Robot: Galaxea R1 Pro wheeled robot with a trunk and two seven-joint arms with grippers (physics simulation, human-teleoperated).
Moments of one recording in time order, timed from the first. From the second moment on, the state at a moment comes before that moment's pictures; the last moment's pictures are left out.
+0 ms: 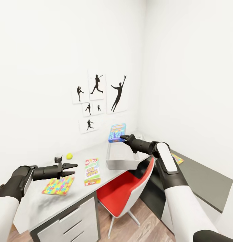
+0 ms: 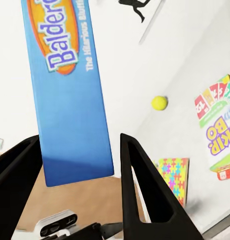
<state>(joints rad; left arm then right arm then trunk) -0.74 0.29 0.26 -0.72 -0.13 1.01 -1.48 -0.80 0.13 0.00 -1.16 -1.26 0.86 -0.34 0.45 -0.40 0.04</state>
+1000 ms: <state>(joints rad) -0.74 0.29 0.26 -0.72 -0.13 1.01 -1.48 -0.80 0.14 0.00 -1.16 -1.26 0.86 -0.34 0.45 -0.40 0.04</state>
